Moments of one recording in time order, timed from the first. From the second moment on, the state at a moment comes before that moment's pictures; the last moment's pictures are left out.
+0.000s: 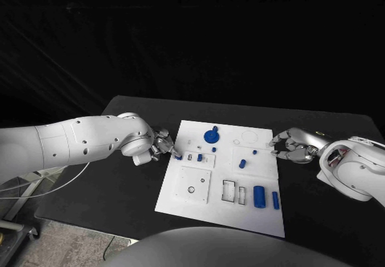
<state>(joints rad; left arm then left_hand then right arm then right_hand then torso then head) 1.21 -0.84 -0.21 1.40 -0.71 0.00 -0.46 1.25 -0.13 0.58 0.10 0.18 0.93 0.10 0.51 0.63 1.32 0.03 1.40 1.31 1.47 -0.01 1.55 1.31 0.10 1.22 0.10 1.15 1.31 1.16 -0.97 -0.13 1.59 -1.43 -0.21 -0.16 1.38 0.02 0.20 0.14 0.33 0.81 0.12 0.17 0.31 1.46 0.02 1.58 1.31 1.47 -0.04 1.57 1.31 0.06 1.42 0.07 1.24 1.31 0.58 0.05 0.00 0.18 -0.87</state>
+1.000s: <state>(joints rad) 1.27 -0.81 -0.21 1.48 -0.76 -0.02 -0.61 1.14 -0.13 0.55 0.00 0.73 0.84 0.11 0.68 0.80 1.40 0.01 1.45 1.31 1.47 -0.03 1.55 1.31 0.10 1.29 0.08 1.25 1.31 1.16 -0.96 -0.12 1.59 -1.42 -0.20 -0.16 1.38 0.02 0.20 0.14 0.33 0.81 0.12 0.17 0.31 1.46 0.02 1.58 1.31 1.47 -0.04 1.56 1.31 0.06 1.41 0.07 1.22 1.31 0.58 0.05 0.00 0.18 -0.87</state>
